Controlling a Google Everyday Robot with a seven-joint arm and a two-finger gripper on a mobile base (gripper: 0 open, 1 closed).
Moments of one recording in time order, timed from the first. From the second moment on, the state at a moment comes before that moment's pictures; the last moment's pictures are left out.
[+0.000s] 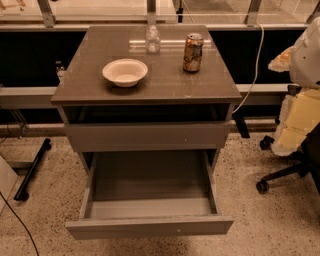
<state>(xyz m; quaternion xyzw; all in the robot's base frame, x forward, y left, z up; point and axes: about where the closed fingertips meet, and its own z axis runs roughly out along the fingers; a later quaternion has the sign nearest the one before) 0.438 -0.217 0.976 -0.60 0.78 -0.03 0.16</state>
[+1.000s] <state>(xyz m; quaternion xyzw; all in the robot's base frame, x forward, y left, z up) 0.438 -0.211 0.964 -0.60 0.78 -0.02 0.17</state>
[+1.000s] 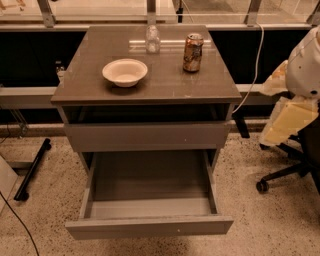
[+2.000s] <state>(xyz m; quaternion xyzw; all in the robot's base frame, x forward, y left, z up) 0.445 -0.215 0.877 -0.57 0.80 0.01 0.19</state>
